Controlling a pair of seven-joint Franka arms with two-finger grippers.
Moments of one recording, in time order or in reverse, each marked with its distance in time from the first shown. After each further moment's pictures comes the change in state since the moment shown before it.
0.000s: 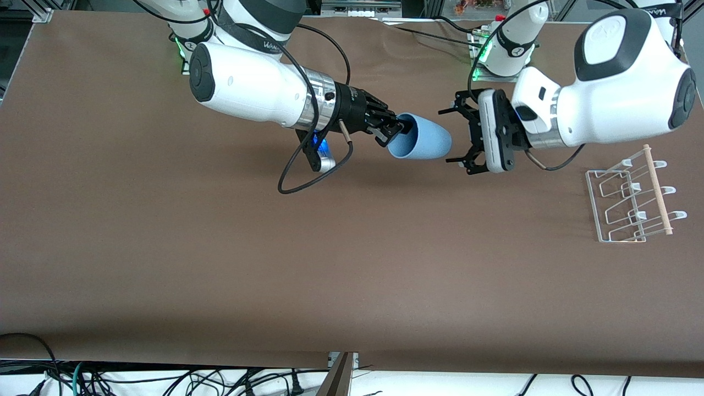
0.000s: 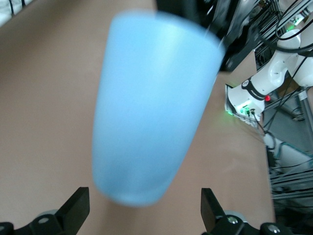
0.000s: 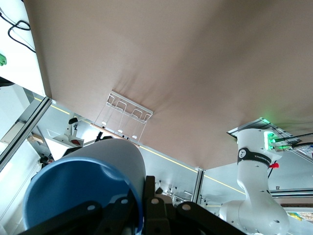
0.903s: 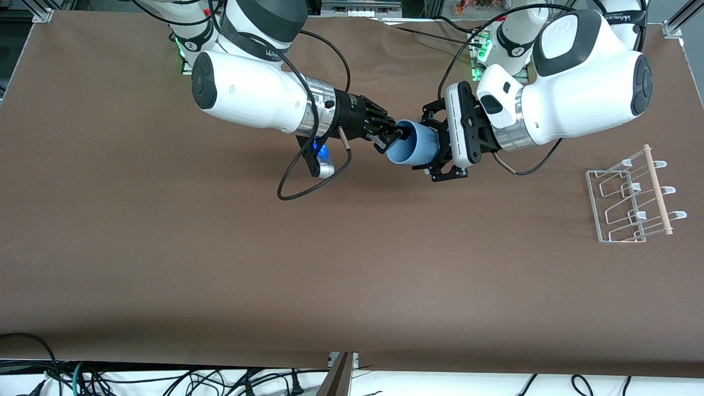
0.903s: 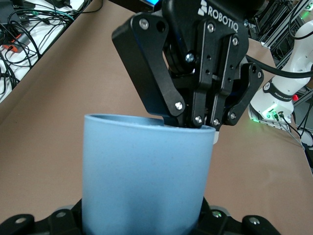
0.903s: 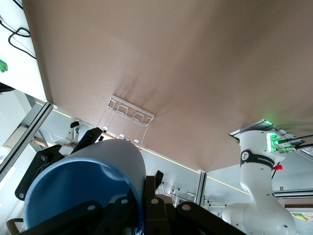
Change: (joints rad) left arm -0.076 0.038 -0.011 0.010 0.000 0.179 0.097; right arm 0.000 0.012 -0.004 -0.003 -0.002 0.014 0.010
